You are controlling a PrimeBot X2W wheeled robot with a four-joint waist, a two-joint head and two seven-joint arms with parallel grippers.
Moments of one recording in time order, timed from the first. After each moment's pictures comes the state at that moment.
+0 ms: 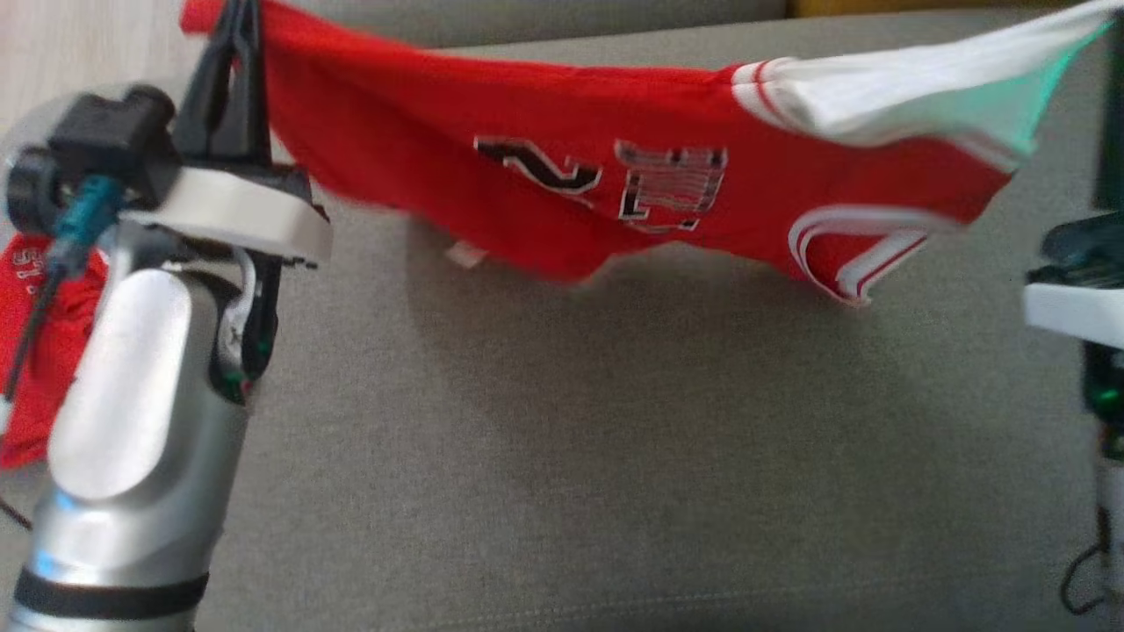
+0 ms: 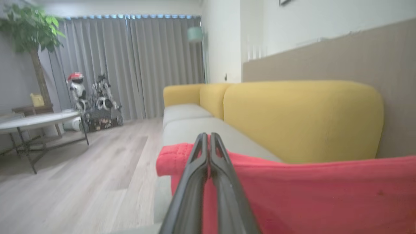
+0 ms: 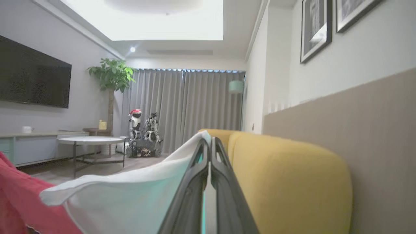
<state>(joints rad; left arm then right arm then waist) -0.59 0.22 -0.28 0.21 -0.25 0.10 -0.14 -0.34 -0.27 0.00 -0.12 0.27 0.13 -0.13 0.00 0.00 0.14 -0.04</state>
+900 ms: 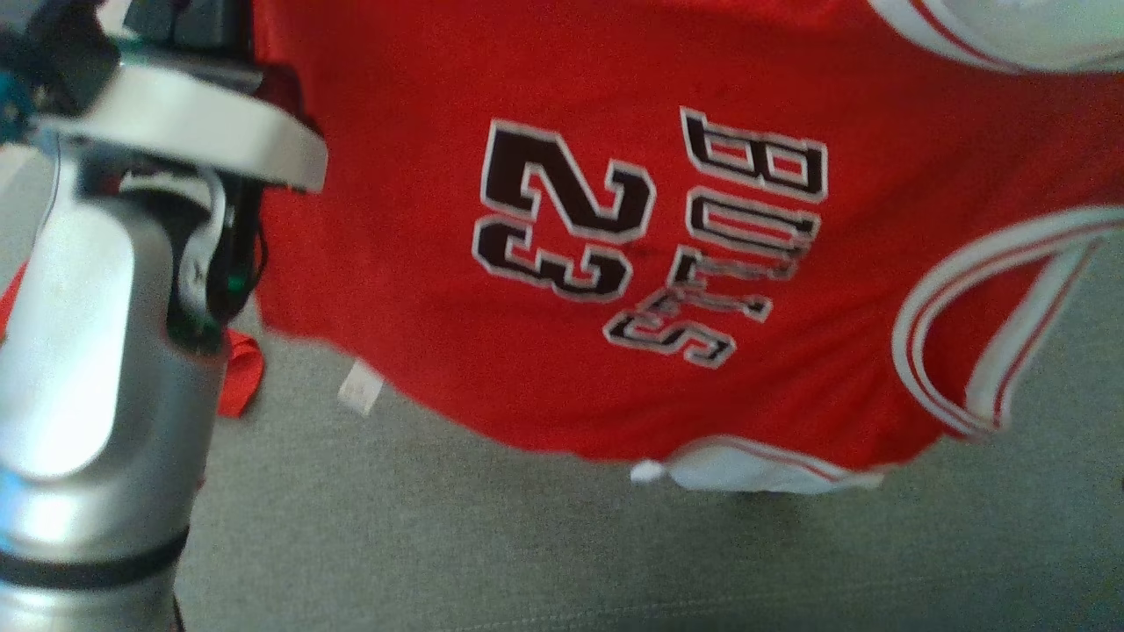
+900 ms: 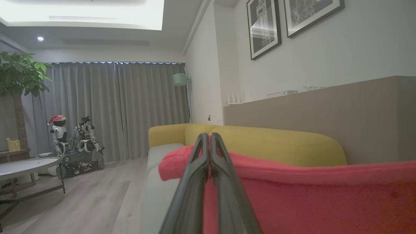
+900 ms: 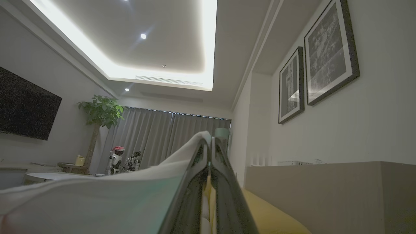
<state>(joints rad) -0.67 0.26 -0.28 -0.09 -0.29 0.12 0.05 -0.52 -0.30 -0.11 -0.31 0.27 0.13 0.06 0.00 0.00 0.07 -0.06</state>
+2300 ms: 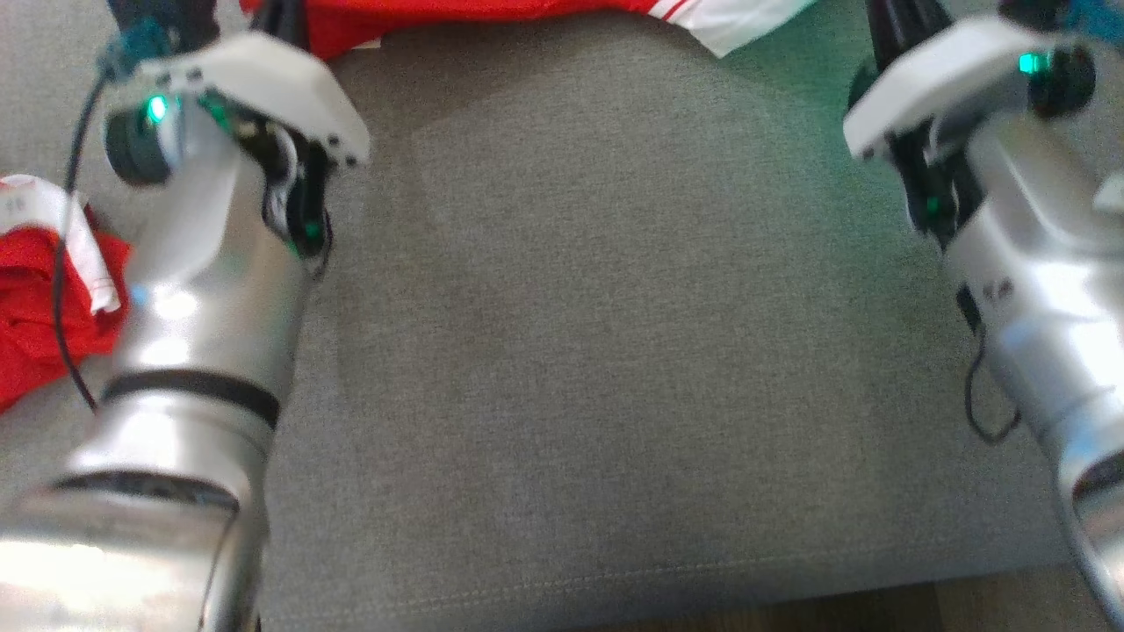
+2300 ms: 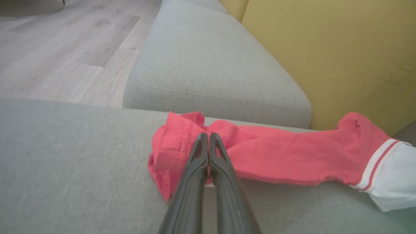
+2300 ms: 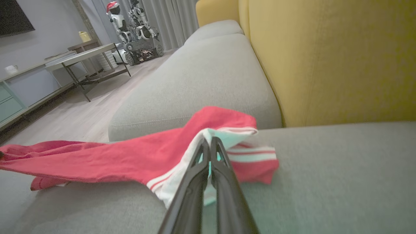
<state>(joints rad) -1.10 0.03 -0.23 1.15 -0.38 -0.03 -0.26 -1.10 -0.22 0.62 1.03 0.73 0.13 -0.23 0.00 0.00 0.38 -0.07</state>
